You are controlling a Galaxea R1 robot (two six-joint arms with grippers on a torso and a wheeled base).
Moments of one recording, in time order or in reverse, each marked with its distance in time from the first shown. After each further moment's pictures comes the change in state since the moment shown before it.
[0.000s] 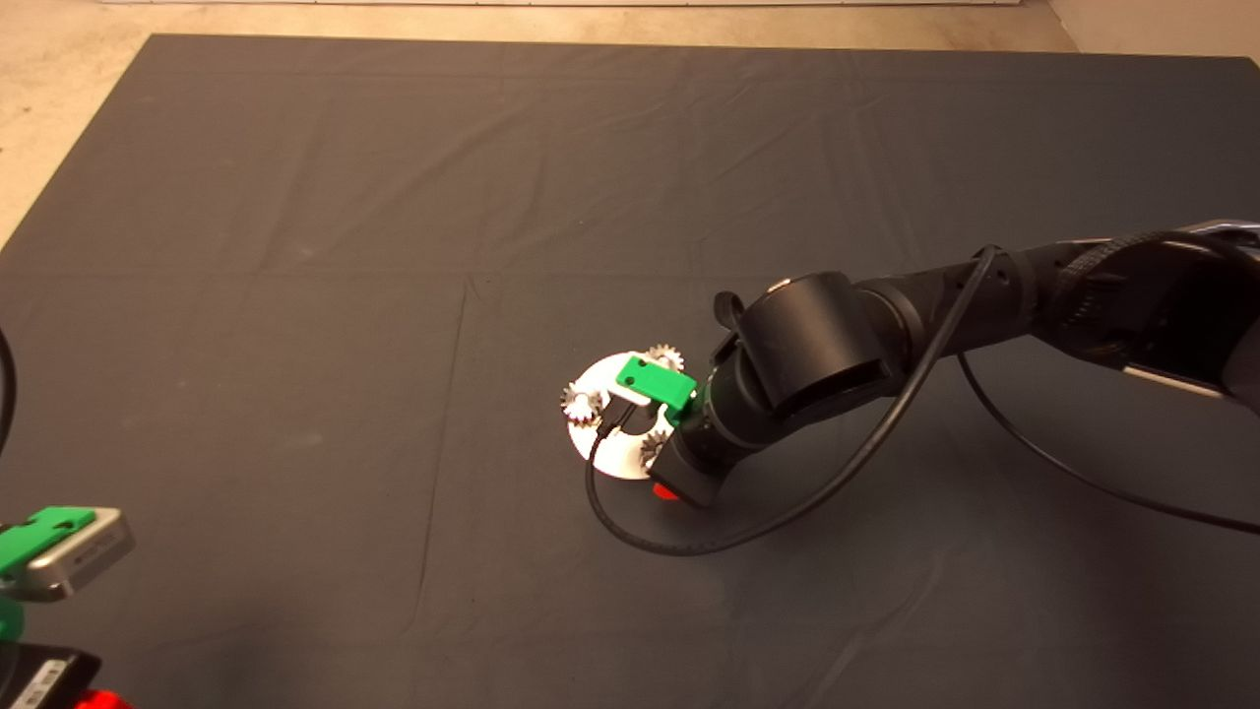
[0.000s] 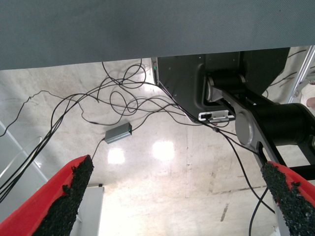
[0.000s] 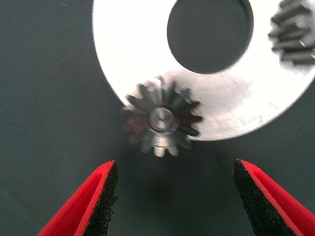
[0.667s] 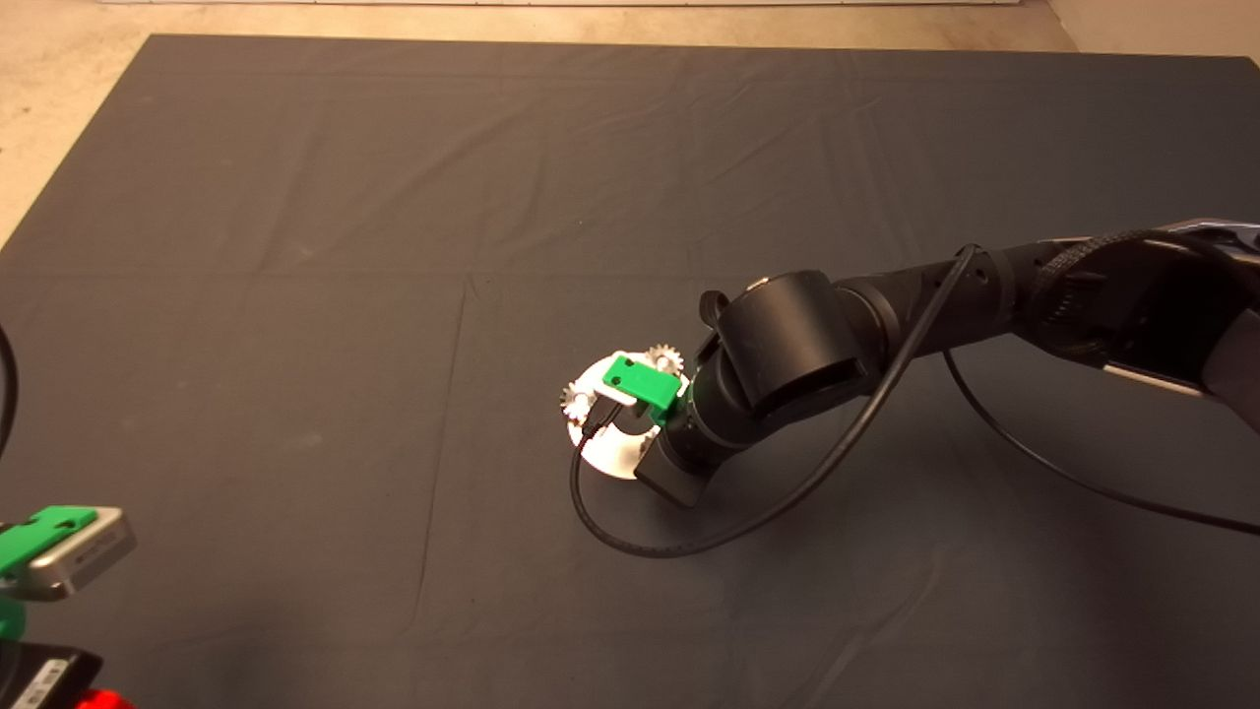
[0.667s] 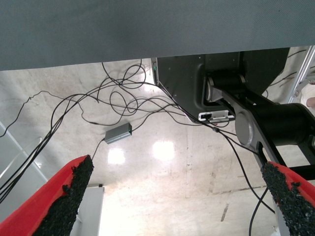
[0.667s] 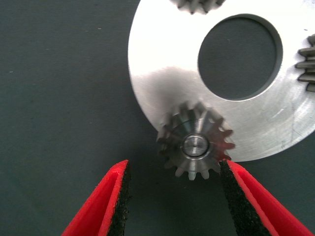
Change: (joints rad) left arm 0.000 0.002 0.000 0.000 0.000 0.000; right arm -0.001 0.057 -0.017 -0.001 -0.003 0.000
